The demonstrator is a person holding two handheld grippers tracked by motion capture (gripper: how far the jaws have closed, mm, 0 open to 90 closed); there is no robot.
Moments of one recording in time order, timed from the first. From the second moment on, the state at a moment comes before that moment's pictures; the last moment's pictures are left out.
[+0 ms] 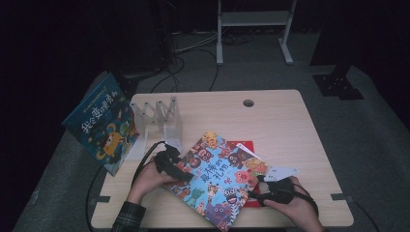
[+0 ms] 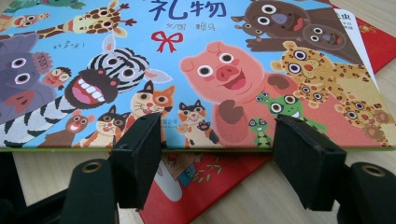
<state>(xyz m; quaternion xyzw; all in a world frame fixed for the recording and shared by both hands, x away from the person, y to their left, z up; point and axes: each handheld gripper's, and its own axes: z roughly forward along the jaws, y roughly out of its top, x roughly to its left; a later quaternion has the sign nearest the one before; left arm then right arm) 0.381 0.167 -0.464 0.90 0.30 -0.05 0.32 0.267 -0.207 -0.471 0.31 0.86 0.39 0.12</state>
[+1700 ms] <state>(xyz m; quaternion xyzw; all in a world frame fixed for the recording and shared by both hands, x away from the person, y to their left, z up) 0.388 0.173 -0.393 0.89 0.30 -0.01 0.35 0.283 -0.182 -0.475 0.31 0.86 0.38 0.14</state>
